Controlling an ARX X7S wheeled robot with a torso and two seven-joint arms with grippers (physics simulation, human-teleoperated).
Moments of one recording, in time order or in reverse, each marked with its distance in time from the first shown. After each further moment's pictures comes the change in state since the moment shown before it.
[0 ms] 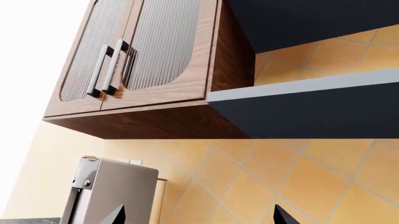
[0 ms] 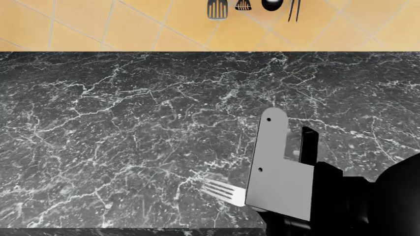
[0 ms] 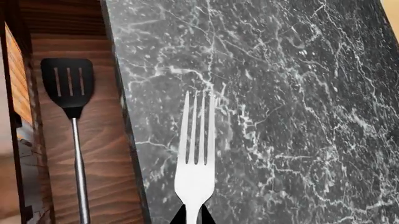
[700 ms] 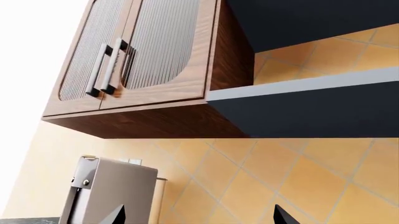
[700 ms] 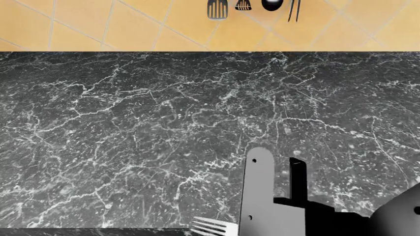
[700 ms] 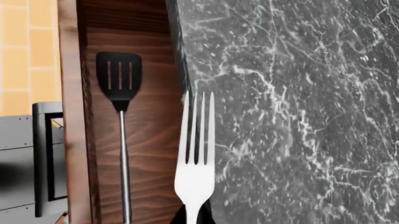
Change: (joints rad) left arm 0.000 -0.015 0.011 0.000 0.007 -0.003 -0.016; right arm -0.002 -0.017 -0.067 -0.096 0.125 -0.076 0.078
